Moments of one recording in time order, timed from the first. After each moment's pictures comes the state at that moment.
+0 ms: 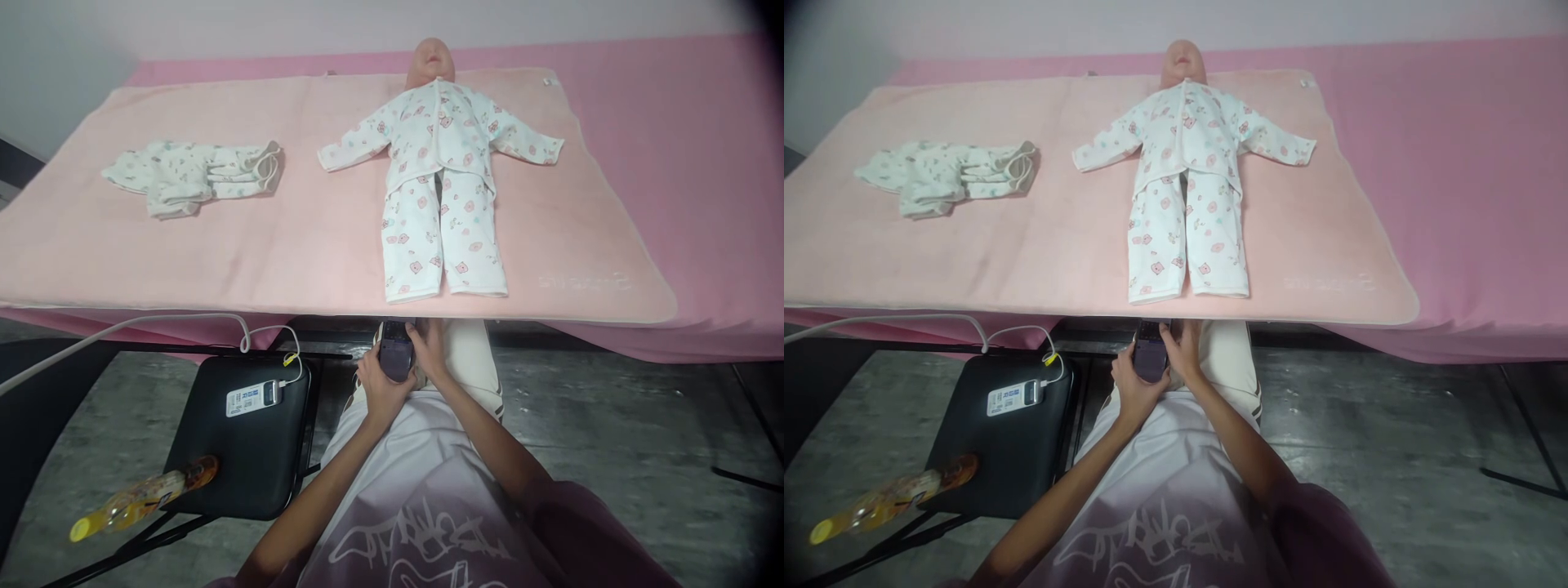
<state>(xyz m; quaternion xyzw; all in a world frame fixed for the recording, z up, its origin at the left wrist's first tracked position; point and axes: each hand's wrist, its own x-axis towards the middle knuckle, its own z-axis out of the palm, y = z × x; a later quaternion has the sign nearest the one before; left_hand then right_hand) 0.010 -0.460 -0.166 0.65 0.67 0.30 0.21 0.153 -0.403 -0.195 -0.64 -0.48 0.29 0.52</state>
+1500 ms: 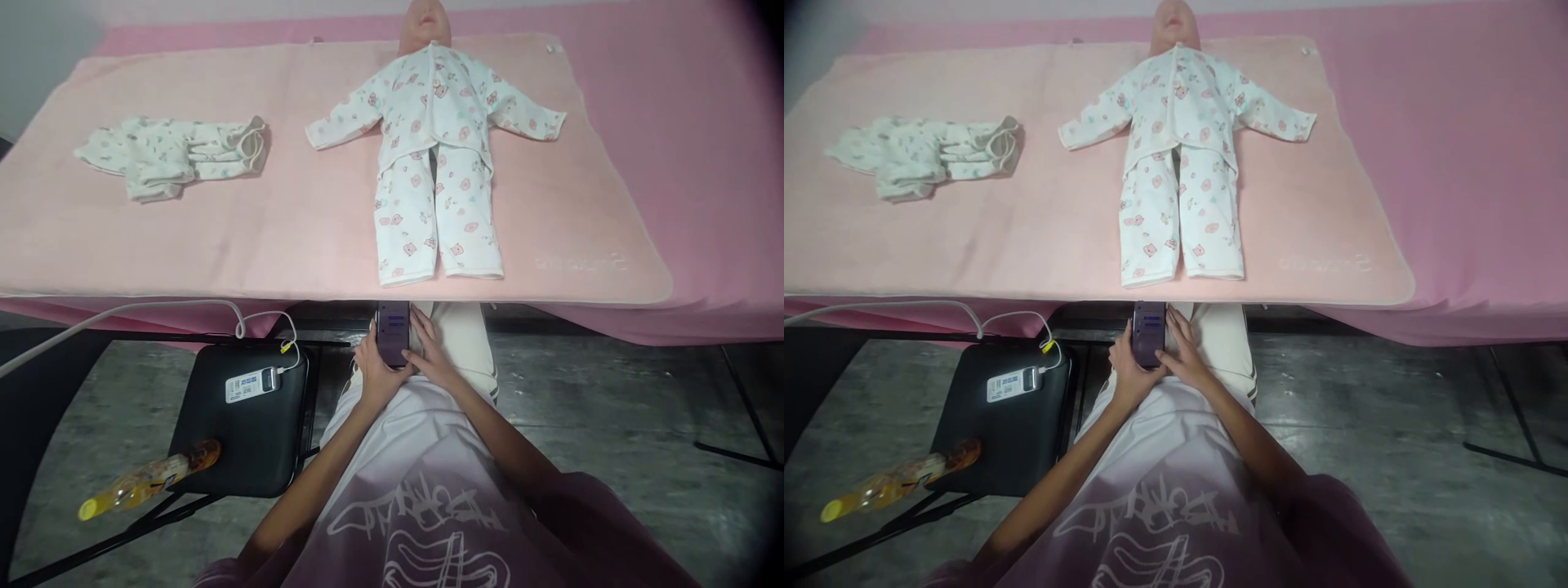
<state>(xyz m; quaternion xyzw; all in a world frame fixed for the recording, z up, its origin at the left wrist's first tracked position) 0.003 -0.461 -0.163 0.67 0.65 0.25 0.27 0.182 -0.461 -0.195 -0.51 -0.63 0.41 0.42</state>
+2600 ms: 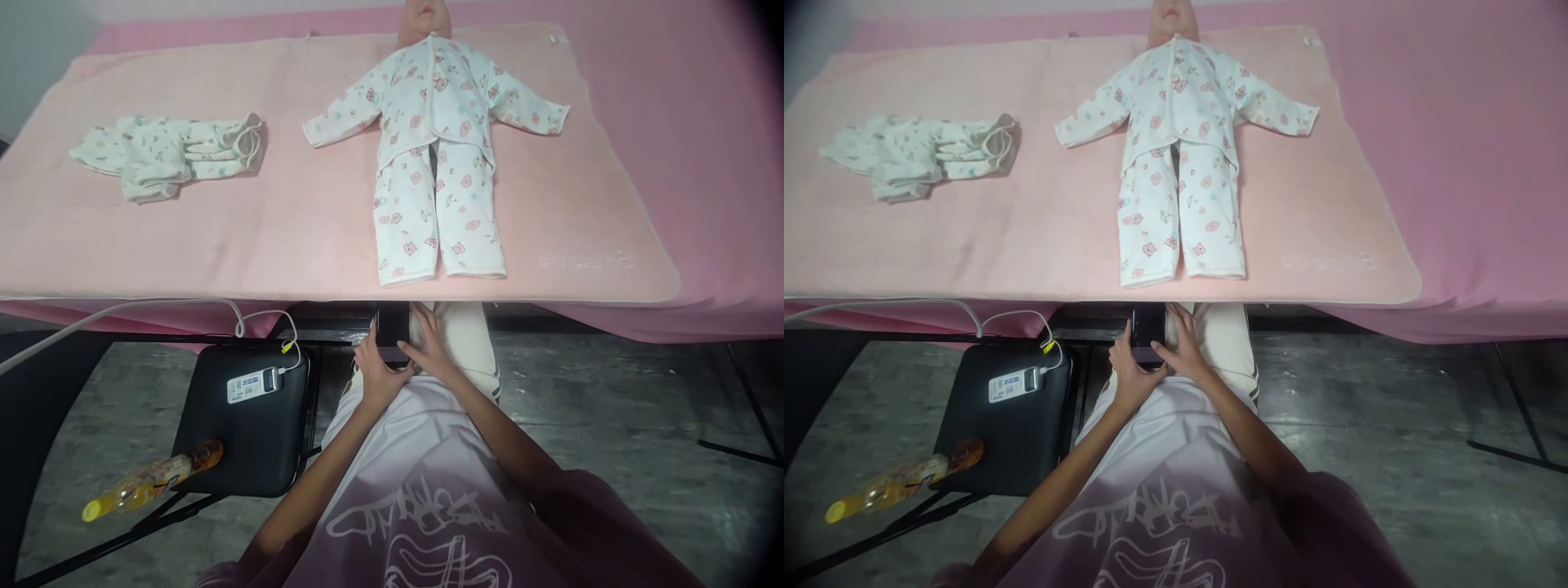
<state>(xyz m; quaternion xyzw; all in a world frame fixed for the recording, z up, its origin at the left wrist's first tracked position) 0.003 -0.463 -0.163 0.68 0.64 0.25 0.25 0.174 -0.445 -0.195 -0.56 -0.60 0.36 0.44</state>
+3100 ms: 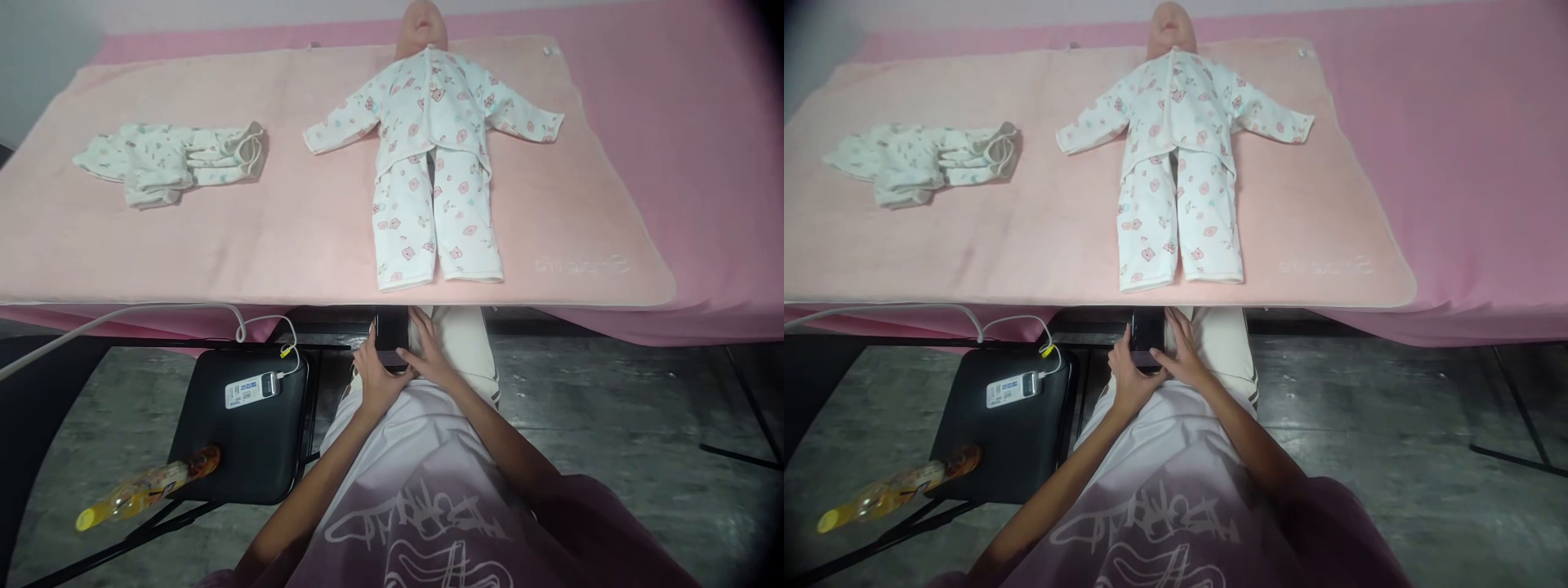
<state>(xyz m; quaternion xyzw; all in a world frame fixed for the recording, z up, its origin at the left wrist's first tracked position) 0.003 -0.463 -0.162 0.68 0.64 0.25 0.25 0.175 -0.450 -0.193 -0.55 -0.61 0.39 0.42</state>
